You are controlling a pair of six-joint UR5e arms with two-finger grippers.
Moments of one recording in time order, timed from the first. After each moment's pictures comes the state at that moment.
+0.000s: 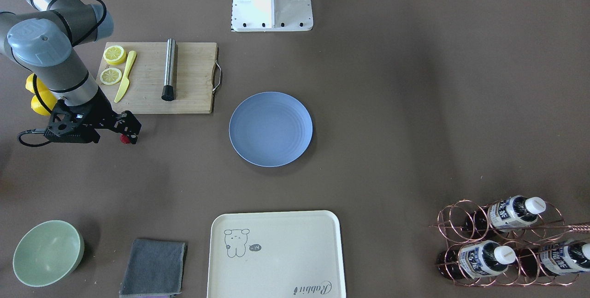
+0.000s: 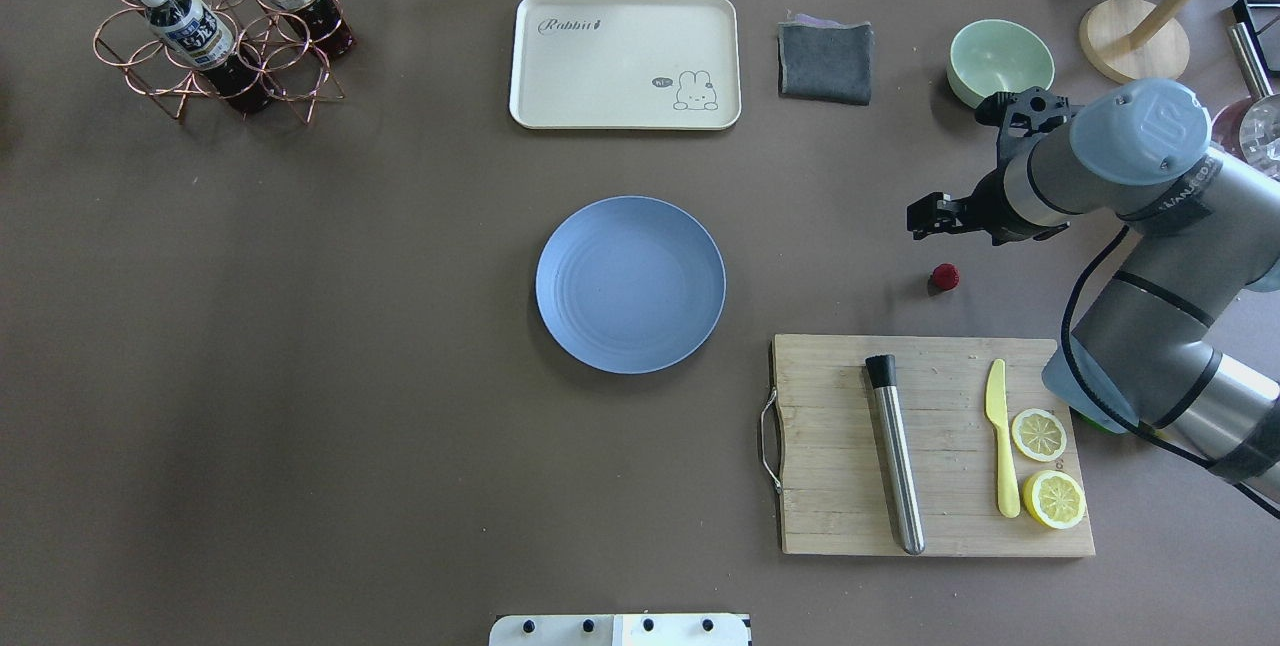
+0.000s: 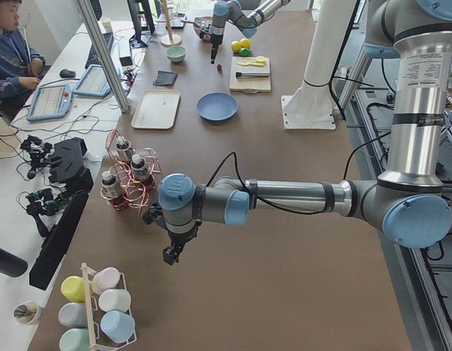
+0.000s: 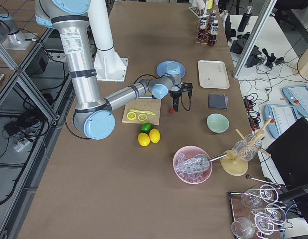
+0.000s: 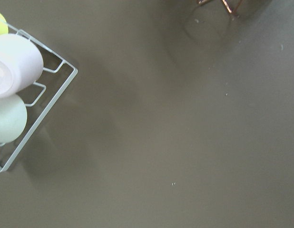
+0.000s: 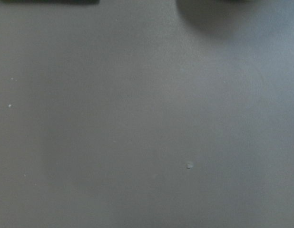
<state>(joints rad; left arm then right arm) -1.59 -1.58 -1.57 -1.66 -2.32 0.43 0.79 -1.35 1.72 -1.22 1.94 1.08</state>
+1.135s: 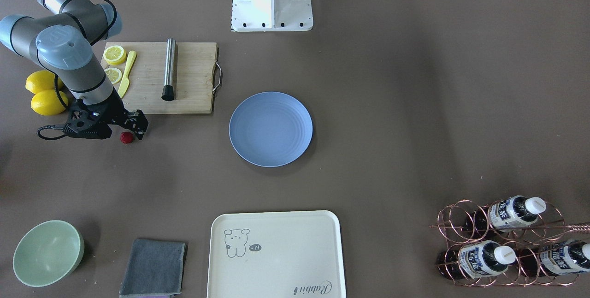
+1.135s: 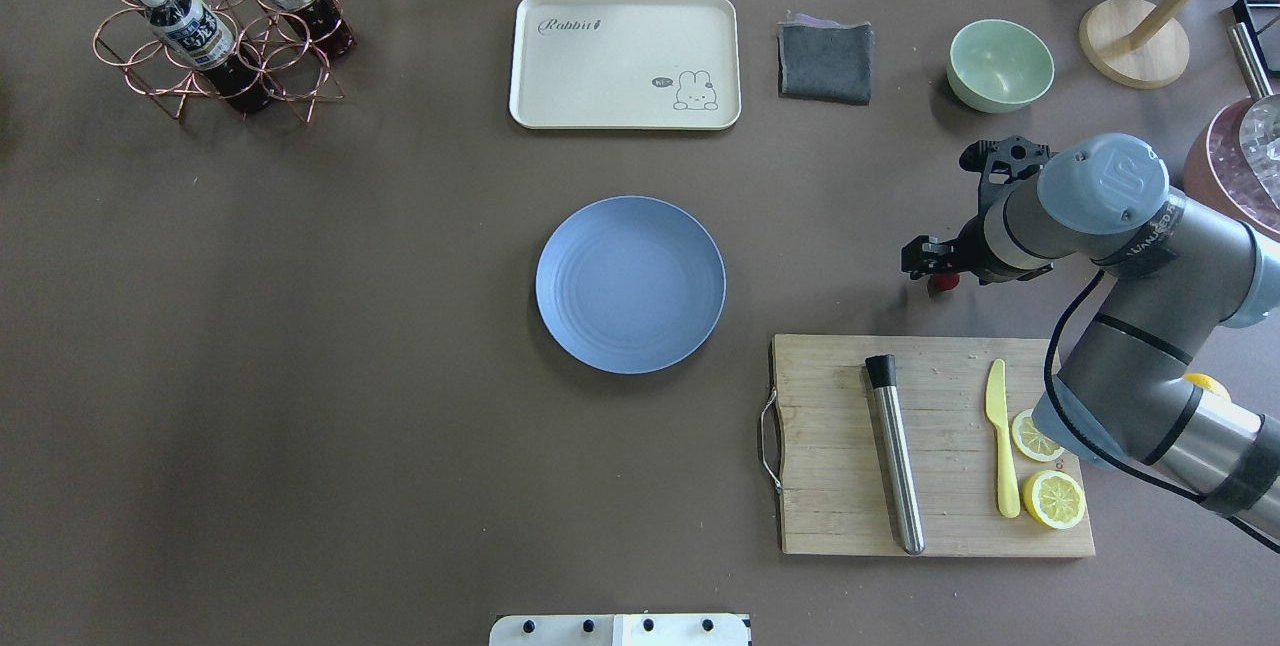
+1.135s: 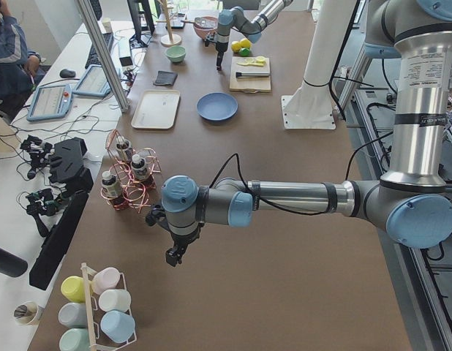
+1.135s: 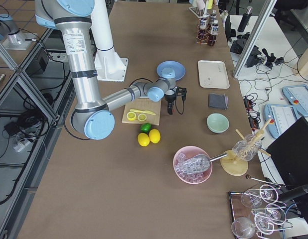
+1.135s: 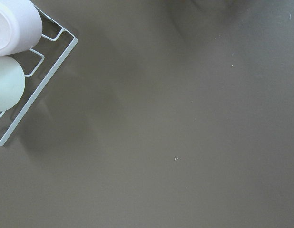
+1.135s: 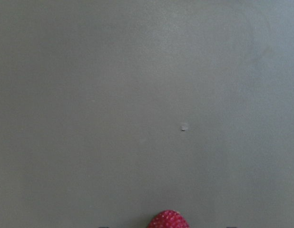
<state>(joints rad) -1.59 -1.57 -1.58 -1.66 -2.32 0.43 0.73 -1.38 1.70 -1.21 1.91 1.12</state>
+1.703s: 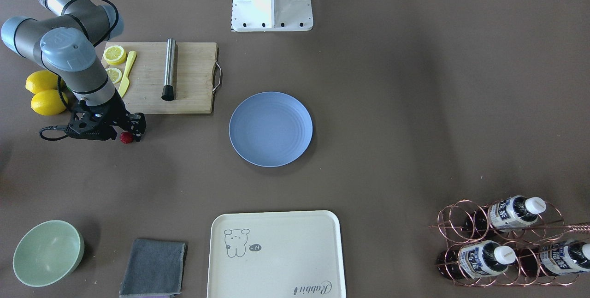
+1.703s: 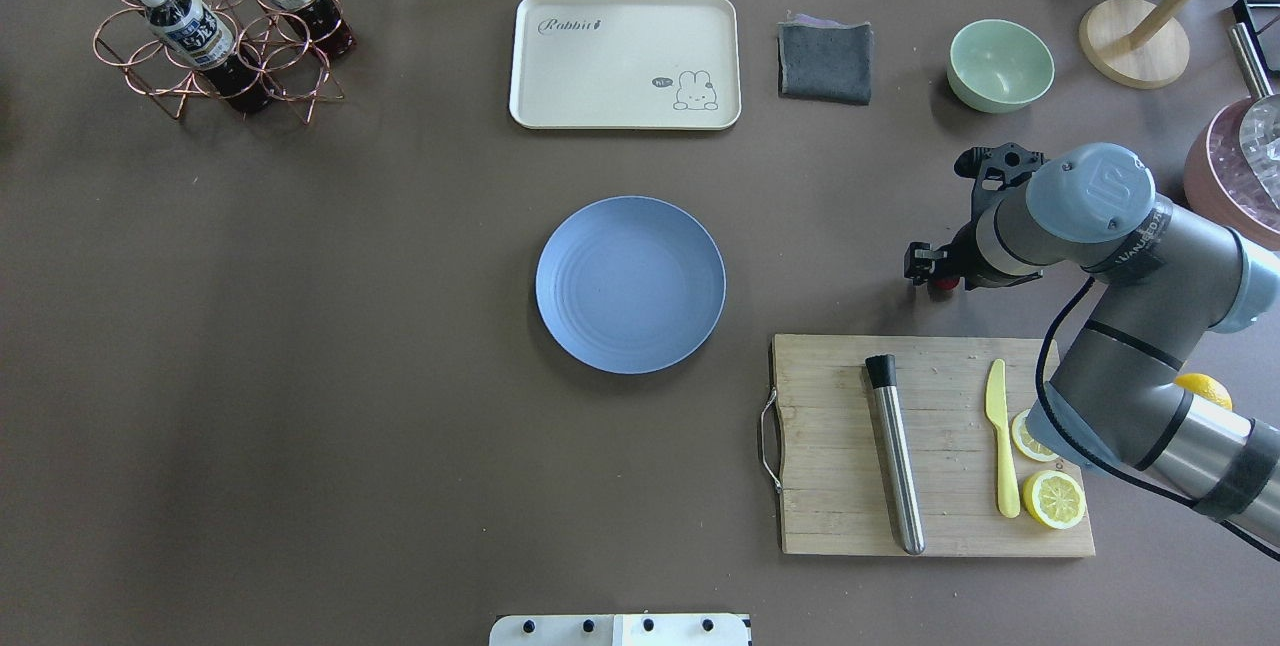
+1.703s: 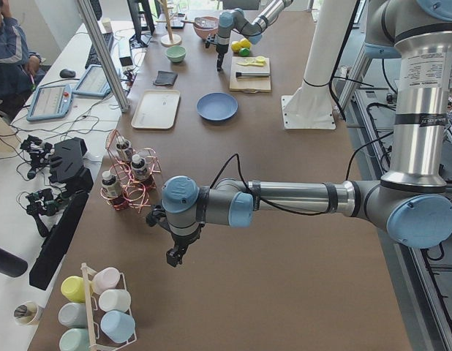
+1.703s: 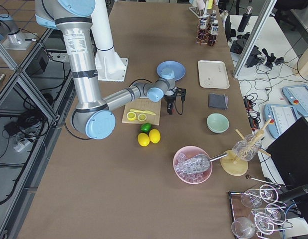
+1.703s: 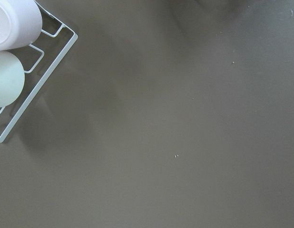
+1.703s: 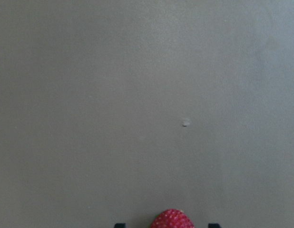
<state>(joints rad) -1.59 -1.57 -1.58 -1.66 -2.33 0.43 0.71 -1.37 1.69 -1.21 1.89 1.16</state>
